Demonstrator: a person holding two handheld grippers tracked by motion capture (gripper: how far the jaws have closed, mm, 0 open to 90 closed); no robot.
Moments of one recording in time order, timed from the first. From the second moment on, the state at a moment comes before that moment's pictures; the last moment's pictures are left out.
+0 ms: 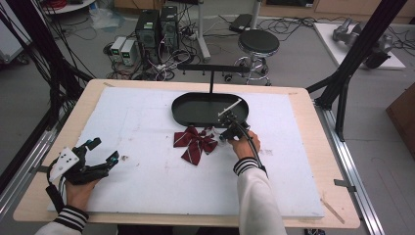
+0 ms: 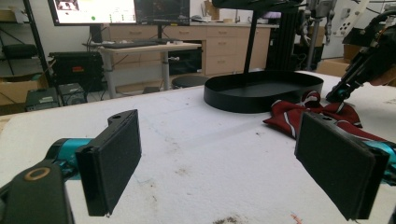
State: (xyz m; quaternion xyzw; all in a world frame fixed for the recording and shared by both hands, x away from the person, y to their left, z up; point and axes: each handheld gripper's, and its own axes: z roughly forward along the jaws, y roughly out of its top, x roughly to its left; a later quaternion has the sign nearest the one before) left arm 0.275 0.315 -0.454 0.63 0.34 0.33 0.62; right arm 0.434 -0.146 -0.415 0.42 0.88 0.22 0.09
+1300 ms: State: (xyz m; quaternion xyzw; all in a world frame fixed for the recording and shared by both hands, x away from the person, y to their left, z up) left arm 0.275 0.315 -0.454 0.63 0.35 0.33 0.62; right arm 0.418 -0.174 -0.336 0.41 0.73 0.52 0.16
